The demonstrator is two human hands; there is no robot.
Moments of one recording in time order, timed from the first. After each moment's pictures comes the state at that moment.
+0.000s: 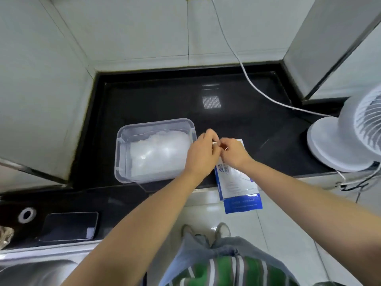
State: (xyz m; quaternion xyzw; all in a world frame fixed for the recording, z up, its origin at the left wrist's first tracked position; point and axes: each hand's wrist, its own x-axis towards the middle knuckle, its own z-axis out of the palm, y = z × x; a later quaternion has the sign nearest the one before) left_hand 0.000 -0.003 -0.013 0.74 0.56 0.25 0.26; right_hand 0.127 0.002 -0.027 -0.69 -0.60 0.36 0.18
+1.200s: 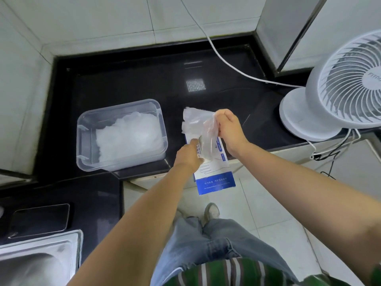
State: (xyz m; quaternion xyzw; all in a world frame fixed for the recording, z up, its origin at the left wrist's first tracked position) left_hand 0.048 -0.035 -0.070 0.71 0.61 -0.01 0.35; right_hand 0.186 -0.025 -0.032 -0.65 -0.34 0.49 0.47
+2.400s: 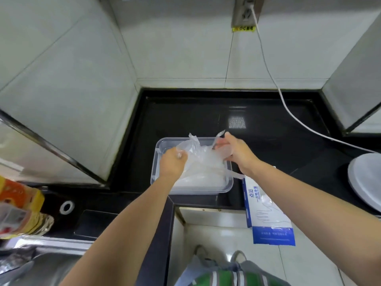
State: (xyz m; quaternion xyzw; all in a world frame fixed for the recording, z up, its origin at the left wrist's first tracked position) left_hand -0.154 0.039 -0.025 0.53 0.75 0.24 0.31; right_hand 0.048 0.057 0.009 -0.60 -0.41 0.60 0.34
